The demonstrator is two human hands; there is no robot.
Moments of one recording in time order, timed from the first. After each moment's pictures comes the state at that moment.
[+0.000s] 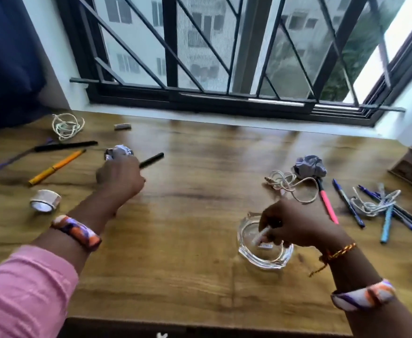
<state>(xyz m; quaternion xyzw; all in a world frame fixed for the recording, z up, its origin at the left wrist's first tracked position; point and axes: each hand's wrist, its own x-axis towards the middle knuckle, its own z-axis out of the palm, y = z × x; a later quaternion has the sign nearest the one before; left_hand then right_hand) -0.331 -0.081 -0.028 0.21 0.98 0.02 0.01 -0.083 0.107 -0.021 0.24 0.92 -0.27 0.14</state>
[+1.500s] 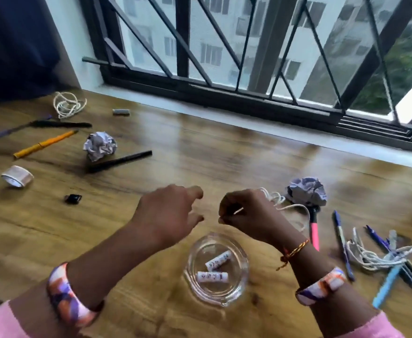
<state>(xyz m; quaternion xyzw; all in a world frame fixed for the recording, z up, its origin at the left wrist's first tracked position) -0.193 0.009 -0.012 0.37 0.92 0.10 0.04 -0.127 0.180 -0.040 0.05 0.94 -0.35 0.01</state>
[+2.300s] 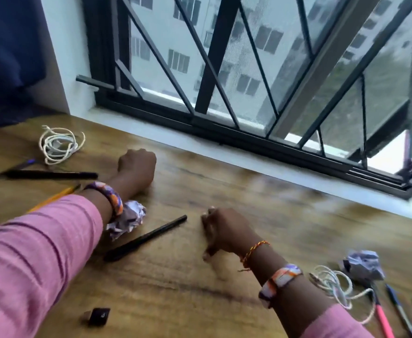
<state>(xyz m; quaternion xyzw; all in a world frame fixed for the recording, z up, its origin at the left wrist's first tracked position) -0.532 0.003 -0.058 0.27 0.96 -0.03 0.00 -0.343 0.122 -0.066 0.19 0.97 -0.08 0.15</state>
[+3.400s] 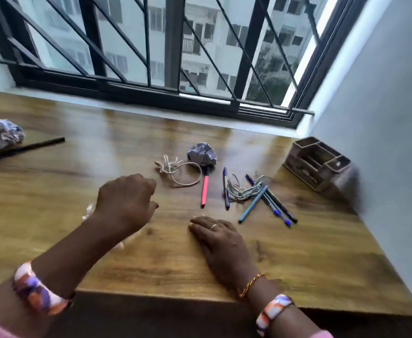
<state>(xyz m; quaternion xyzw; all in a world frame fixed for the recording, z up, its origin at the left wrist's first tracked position) -0.055 0.066 -0.012 0.37 0.93 0.01 -0.03 0.088 0.204 -0.108 0.09 0.98 -0.13 -0.14</state>
